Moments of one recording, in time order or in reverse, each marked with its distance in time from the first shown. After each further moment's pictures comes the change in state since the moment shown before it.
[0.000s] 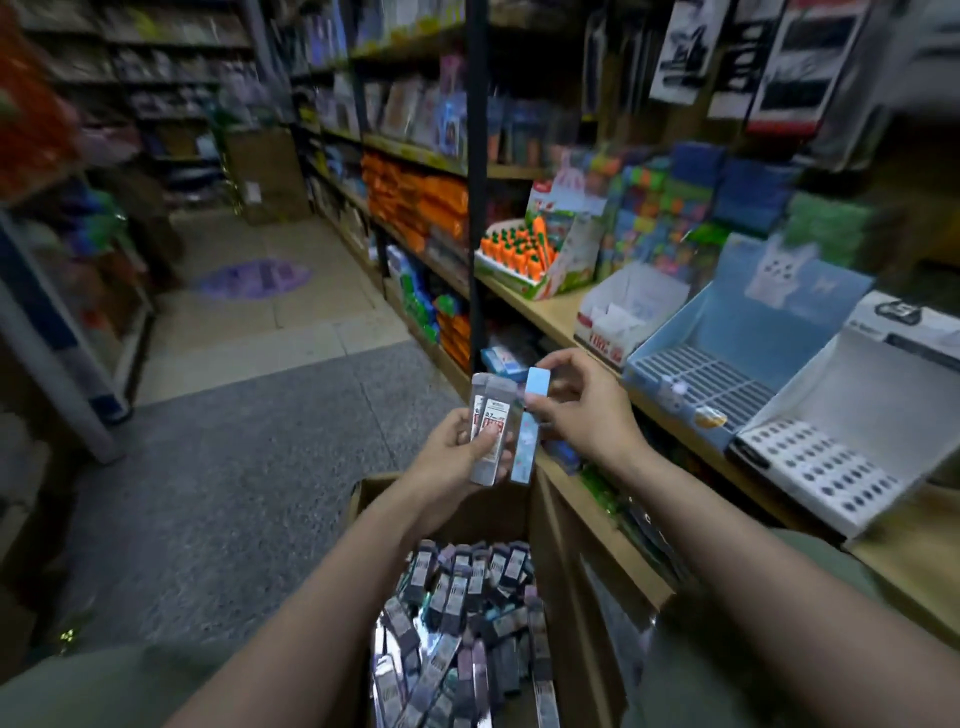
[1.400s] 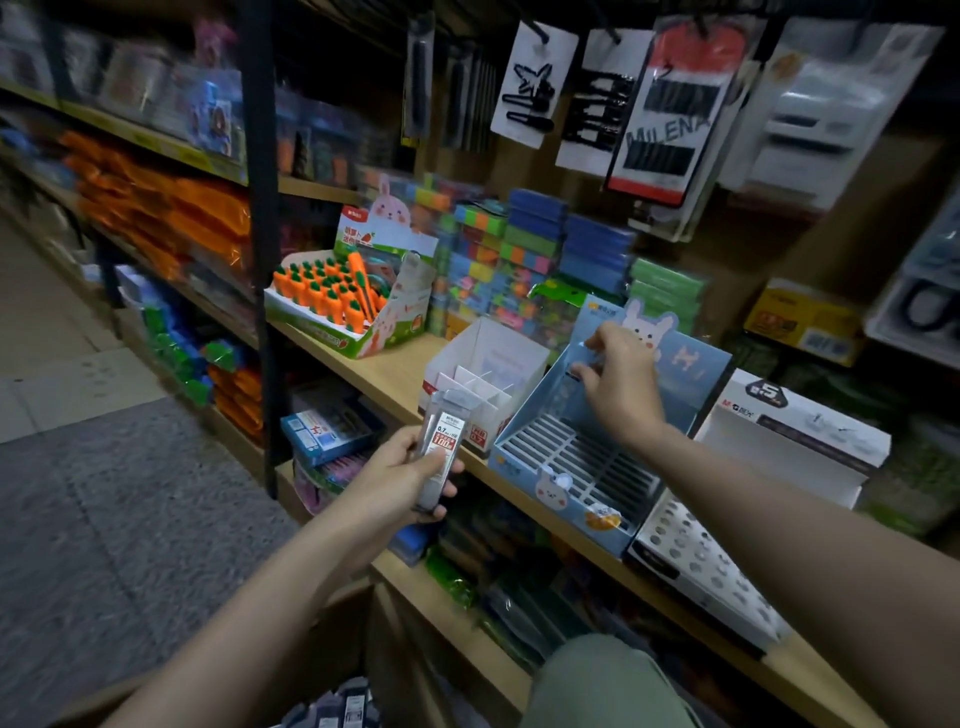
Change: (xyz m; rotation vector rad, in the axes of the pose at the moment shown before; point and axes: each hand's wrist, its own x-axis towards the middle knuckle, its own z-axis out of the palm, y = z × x) left_hand 0.179 0.006 0.065 0.039 -0.373 0.016; right_hand 0.139 0.054 -0.156 -0.882 0.497 -0.036
